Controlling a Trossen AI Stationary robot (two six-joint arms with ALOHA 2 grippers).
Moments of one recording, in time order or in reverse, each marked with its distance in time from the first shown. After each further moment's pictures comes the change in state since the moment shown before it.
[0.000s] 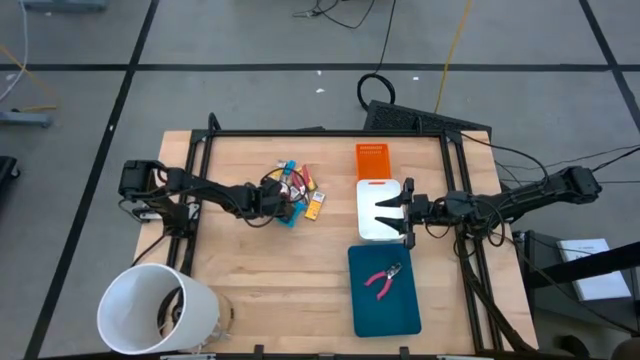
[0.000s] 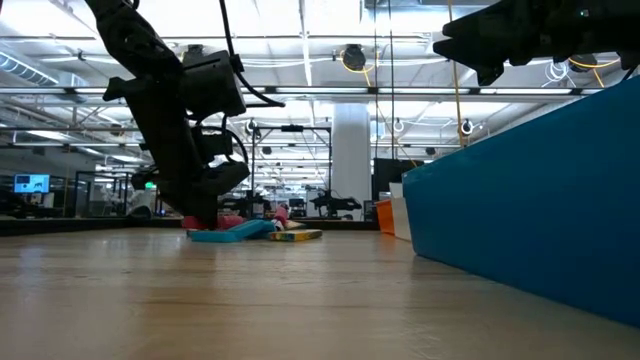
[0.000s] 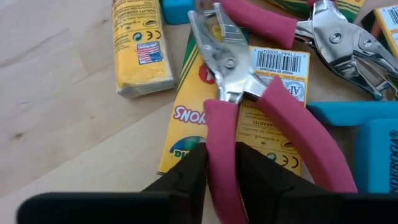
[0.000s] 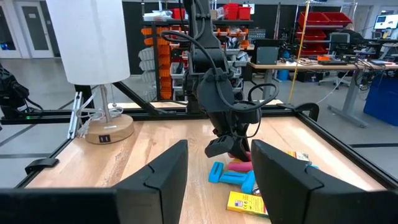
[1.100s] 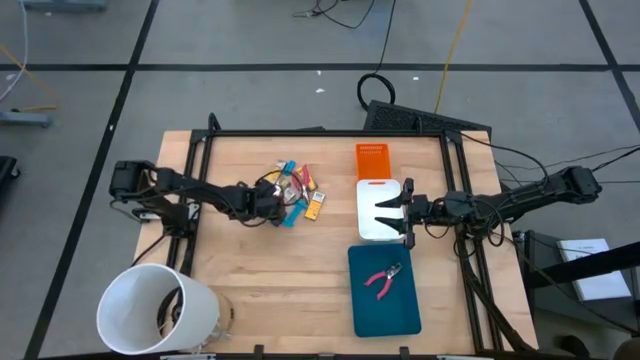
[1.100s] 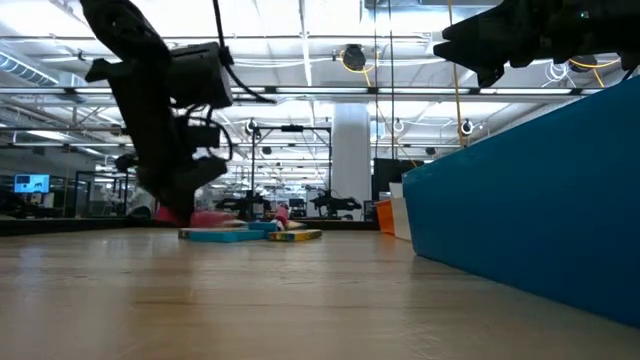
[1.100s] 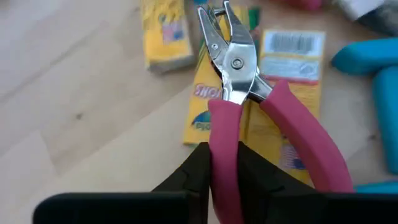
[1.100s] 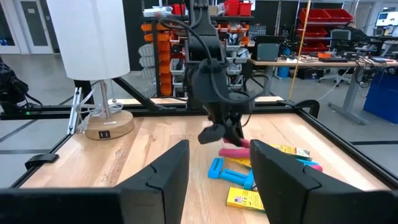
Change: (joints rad) left arm -0.024 -0.096 -0.008 -0.102 -0.064 0.074; right arm 0.000 0.000 0.000 -0.015 0.000 0.000
